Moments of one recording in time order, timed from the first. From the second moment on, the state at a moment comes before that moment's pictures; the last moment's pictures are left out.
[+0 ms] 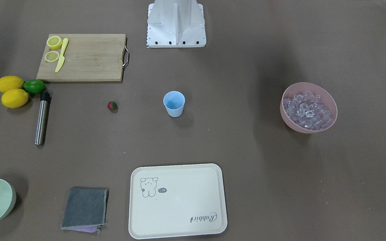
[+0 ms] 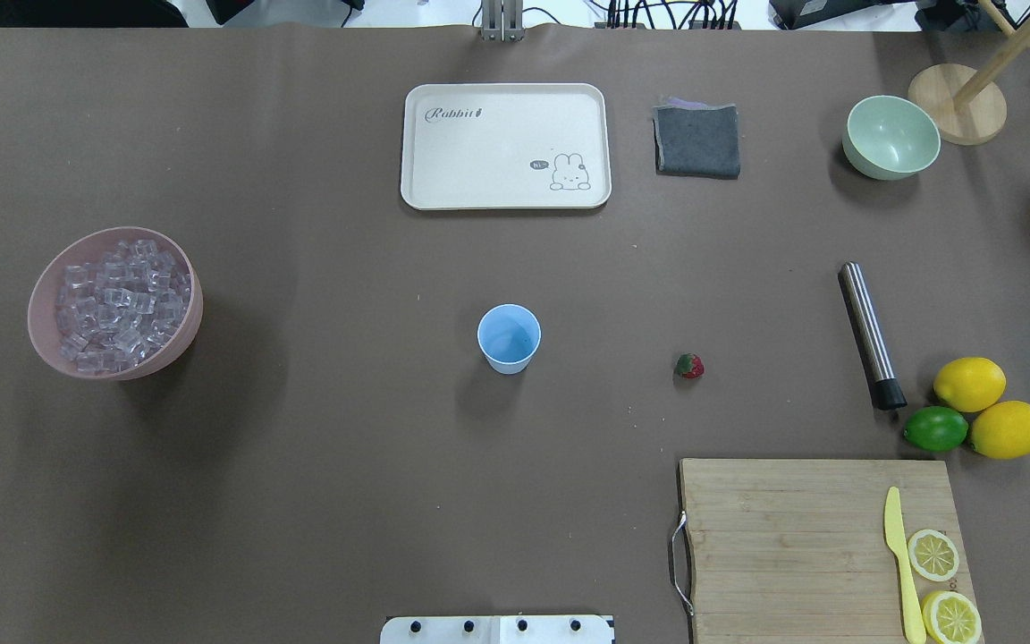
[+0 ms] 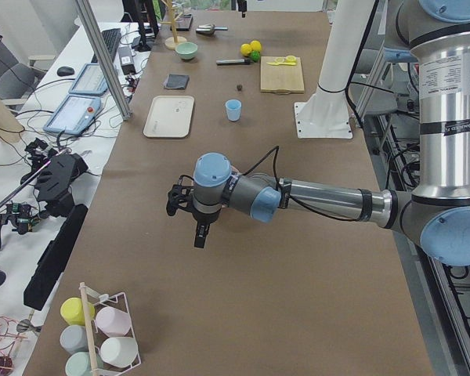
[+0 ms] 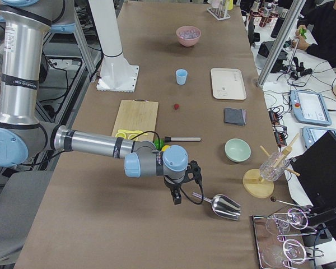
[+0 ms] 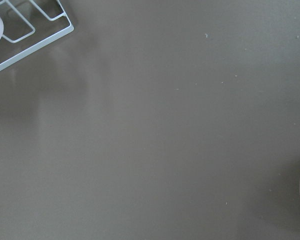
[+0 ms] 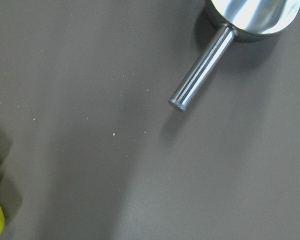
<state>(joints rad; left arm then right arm) -1.45 -1.45 -1.79 -1.86 -2.33 -0.26 1.50 -1.75 1.61 -1.34 2.36 -0.18</state>
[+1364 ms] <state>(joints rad) -1.40 -1.44 -1.81 -1.87 -2.32 -0.27 1.50 -1.70 1.62 -1.46 2.34 -0.19</state>
